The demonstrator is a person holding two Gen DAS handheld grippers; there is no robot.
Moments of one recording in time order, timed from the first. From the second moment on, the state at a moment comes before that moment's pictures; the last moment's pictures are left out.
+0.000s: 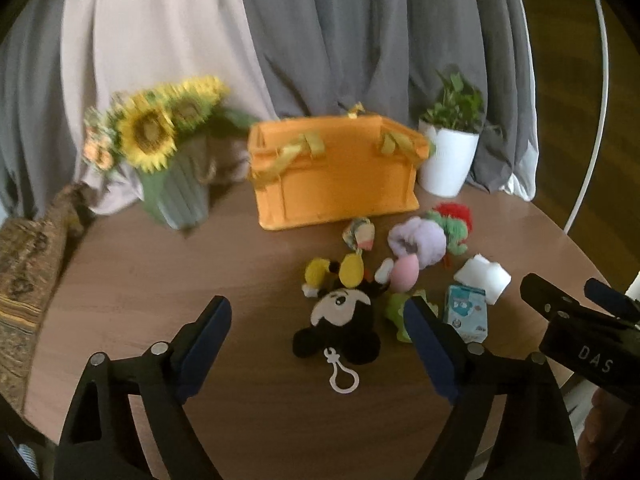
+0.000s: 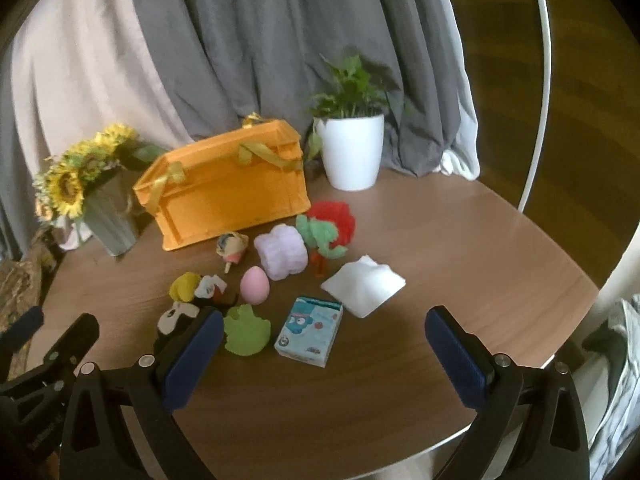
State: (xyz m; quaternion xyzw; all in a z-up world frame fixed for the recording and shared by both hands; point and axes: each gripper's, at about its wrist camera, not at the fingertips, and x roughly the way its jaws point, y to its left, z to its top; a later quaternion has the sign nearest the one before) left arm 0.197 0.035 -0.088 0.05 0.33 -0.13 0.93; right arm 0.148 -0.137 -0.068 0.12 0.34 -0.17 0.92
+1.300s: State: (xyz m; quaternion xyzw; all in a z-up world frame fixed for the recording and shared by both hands) left arm 0.279 -0.008 -0.188 0.09 0.41 -0.18 0.89; right arm 0.226 -0.150 -0.170 0.13 0.45 -0.17 0.87
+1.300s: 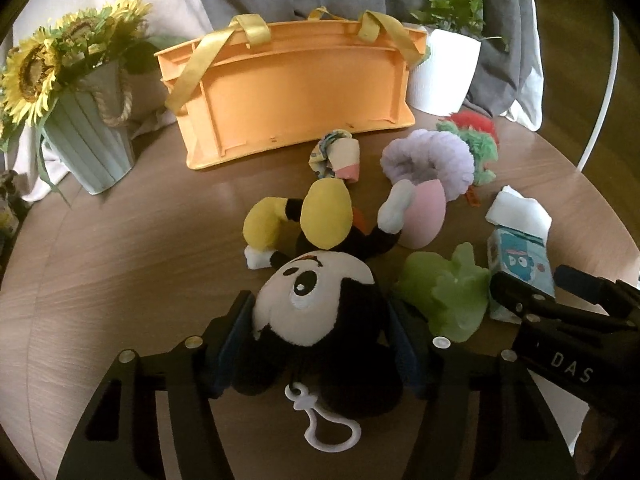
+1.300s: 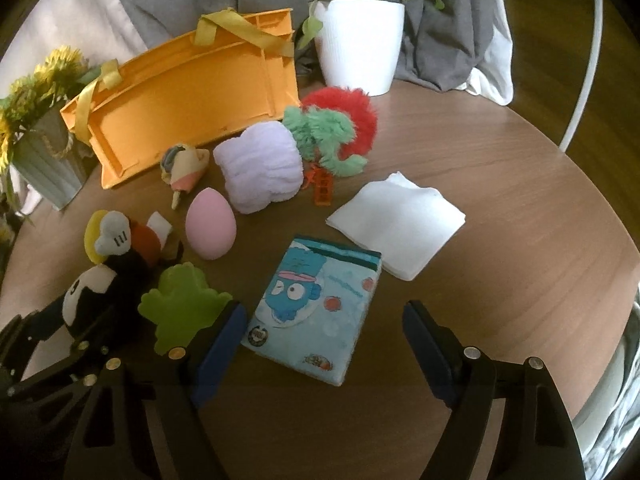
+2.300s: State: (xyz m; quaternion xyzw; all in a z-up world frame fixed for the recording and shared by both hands) left arm 0.252 0.007 -0.113 0.04 0.34 -0.13 0.93; right arm 0.220 -0.154 -0.102 0.12 0.39 -0.11 0.91
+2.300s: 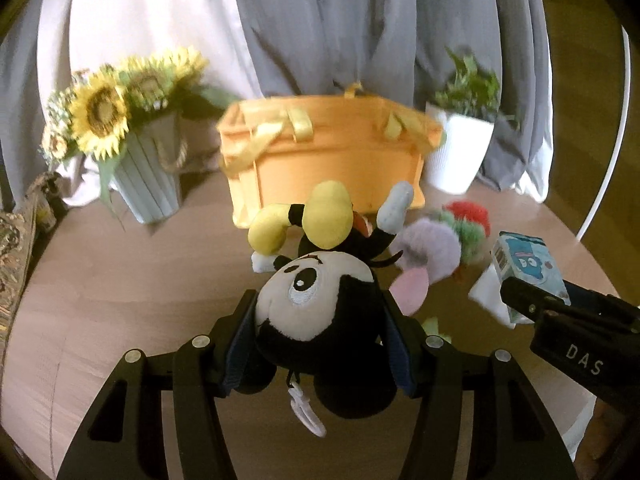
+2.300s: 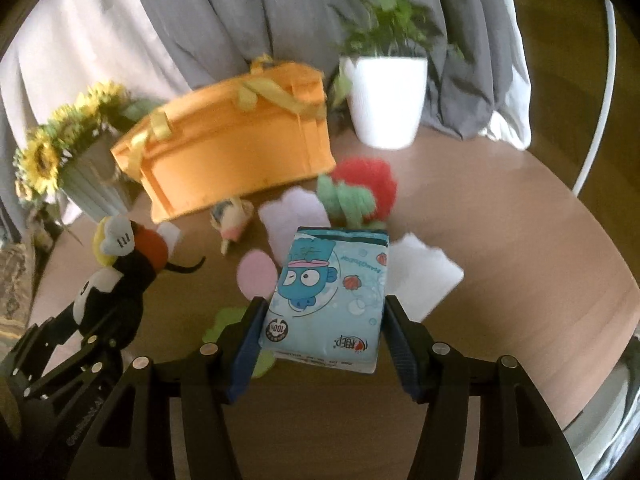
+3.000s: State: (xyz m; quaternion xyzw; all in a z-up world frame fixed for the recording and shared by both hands) left arm 0.261 0.022 -0.032 0.02 0.23 -0.09 0.97; right arm 0.247 -0.147 -0.022 0.11 0.28 -0.06 0.95
